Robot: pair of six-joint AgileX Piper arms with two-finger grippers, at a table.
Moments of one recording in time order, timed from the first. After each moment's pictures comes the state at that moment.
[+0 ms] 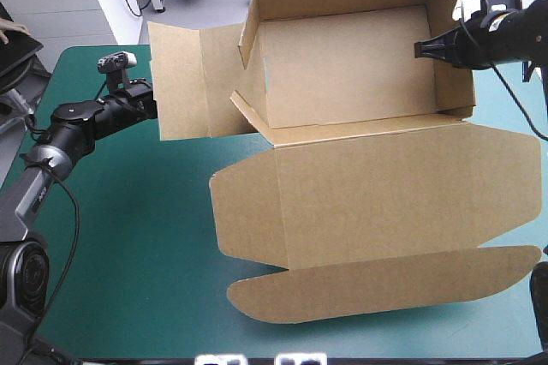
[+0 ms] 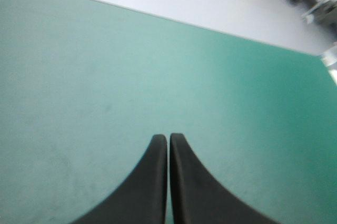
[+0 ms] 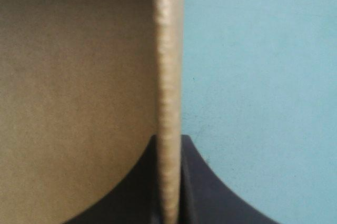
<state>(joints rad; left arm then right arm) 0.04 1.66 -1.21 -1.42 0.54 1.08 0.03 1.58 -2.01 0.12 1.25 -0.06</state>
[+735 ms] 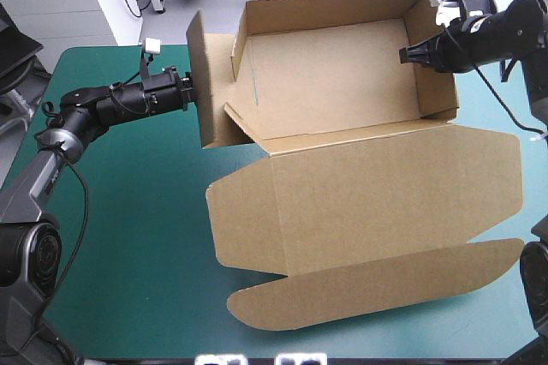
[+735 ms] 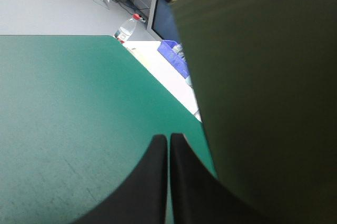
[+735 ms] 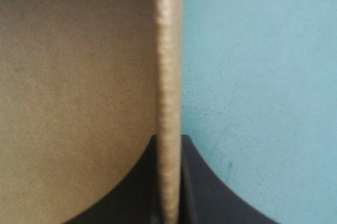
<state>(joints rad) 0.01 1.76 -1.35 -1.67 1.17 1.27 0.03 1.66 -2.01 0.21 1.25 -0.11</state>
